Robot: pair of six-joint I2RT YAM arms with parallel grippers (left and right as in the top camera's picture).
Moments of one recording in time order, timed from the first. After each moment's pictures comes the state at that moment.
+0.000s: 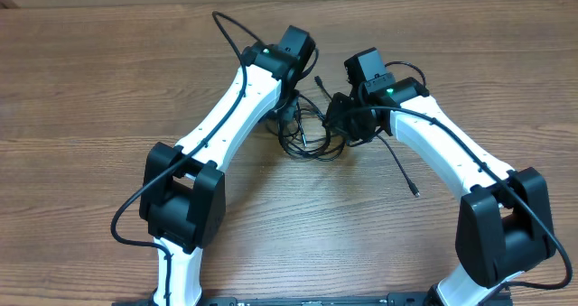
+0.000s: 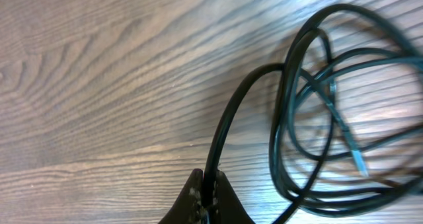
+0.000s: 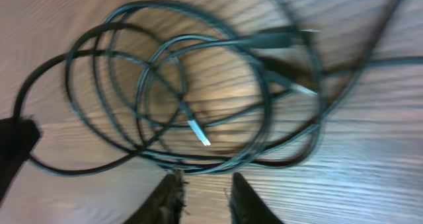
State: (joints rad) left arm -0.49 2.09 1.84 -1.15 -0.27 -0.20; right arm 0.39 1.81 1.35 -0.73 -0.30 0.75
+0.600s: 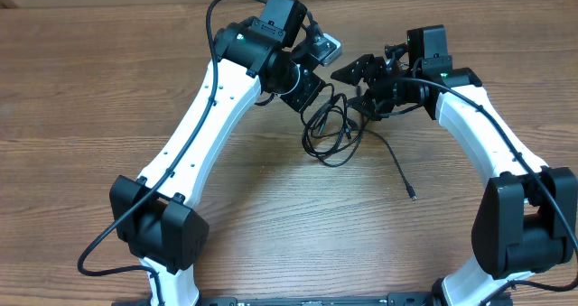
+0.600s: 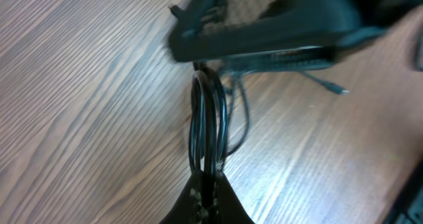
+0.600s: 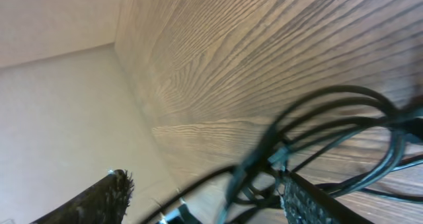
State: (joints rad) left arm -0.47 1.95 1.97 -1.17 0.36 0.25; right arm 0.14 1.81 1.35 -0.51 -0.78 0.95
